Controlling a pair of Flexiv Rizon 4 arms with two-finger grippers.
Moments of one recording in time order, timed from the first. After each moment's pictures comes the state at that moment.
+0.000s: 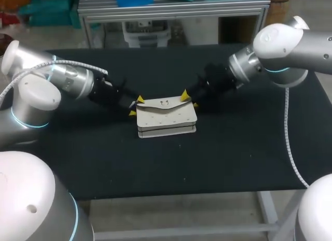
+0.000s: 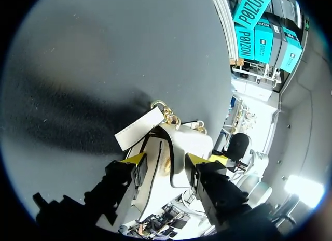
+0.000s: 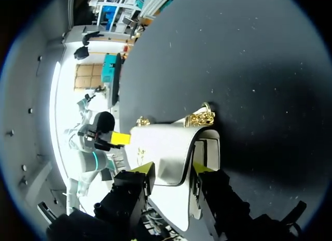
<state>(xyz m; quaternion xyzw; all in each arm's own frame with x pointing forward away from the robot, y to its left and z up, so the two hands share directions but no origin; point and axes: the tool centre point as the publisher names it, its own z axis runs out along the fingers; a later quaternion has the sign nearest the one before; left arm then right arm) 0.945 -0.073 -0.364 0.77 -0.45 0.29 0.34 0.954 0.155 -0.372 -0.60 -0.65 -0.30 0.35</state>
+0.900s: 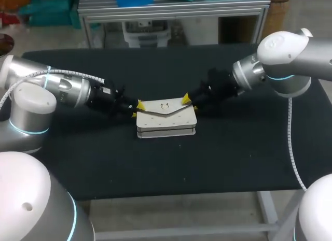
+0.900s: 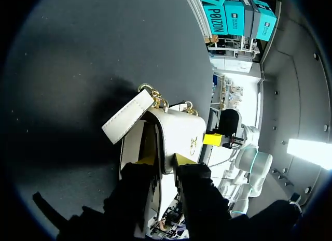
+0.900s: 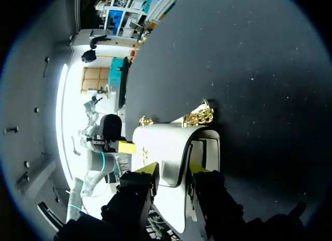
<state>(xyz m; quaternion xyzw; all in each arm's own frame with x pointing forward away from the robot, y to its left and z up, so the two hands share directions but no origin) 0.924 -0.082 -0.364 0.68 -0.53 0.36 0.36 0.944 0.155 -0.375 -0.60 -0.64 -0.33 0.35</state>
